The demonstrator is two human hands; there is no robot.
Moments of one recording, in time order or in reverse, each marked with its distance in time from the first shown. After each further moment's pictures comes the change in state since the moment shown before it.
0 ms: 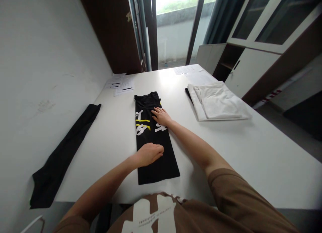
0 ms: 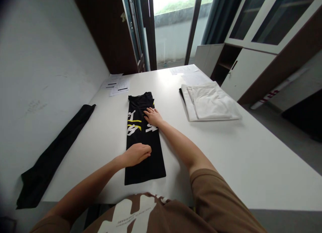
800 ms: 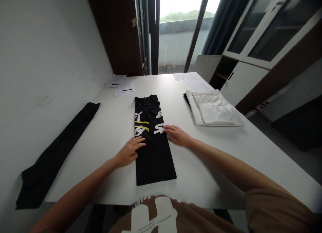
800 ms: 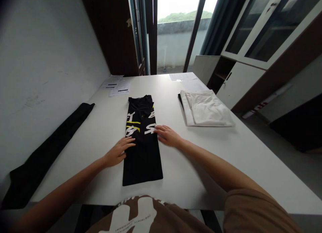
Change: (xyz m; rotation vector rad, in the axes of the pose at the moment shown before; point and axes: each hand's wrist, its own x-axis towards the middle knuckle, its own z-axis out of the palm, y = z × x) left_hand -0.076 -0.062 0.013 -0.158 0.265 -0.062; right_hand -0.146 0.013 -0.067 0.248 -0.075 -0.305
